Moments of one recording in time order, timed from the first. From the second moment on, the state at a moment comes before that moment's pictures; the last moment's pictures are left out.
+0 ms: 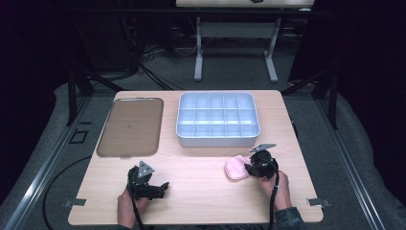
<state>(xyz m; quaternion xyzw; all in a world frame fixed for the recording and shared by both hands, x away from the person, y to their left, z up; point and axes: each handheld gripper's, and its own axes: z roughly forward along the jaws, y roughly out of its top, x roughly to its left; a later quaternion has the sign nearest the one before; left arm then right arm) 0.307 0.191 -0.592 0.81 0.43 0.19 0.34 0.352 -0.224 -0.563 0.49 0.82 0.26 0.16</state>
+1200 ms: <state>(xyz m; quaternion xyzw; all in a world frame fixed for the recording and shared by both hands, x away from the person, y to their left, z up) 0.307 0.191 -0.592 0.81 0.43 0.19 0.34 0.313 -0.220 -0.491 0.45 0.79 0.37 0.19</state>
